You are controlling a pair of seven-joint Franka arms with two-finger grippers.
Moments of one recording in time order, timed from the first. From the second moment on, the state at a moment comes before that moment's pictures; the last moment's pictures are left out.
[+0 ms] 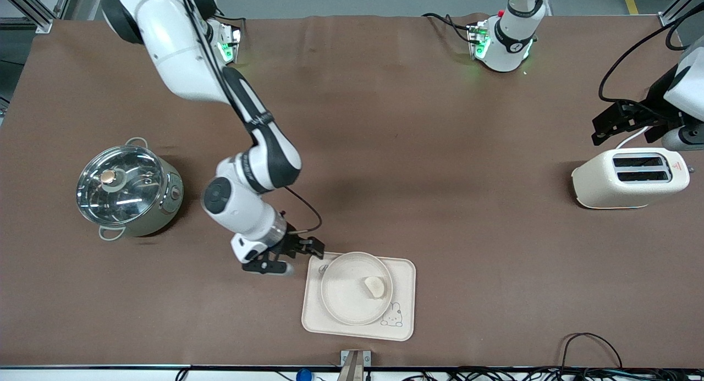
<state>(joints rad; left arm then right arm) 0.03 0.06 -0.15 -1.44 0.03 1.55 -0.15 0.51 0.94 -0.05 -1.22 0.41 2.49 0.30</state>
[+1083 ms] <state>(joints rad) 0.03 0.06 -0.15 -1.44 0.03 1.55 -0.15 0.49 1.24 -0.07 -0.88 0.41 2.55 0.34</state>
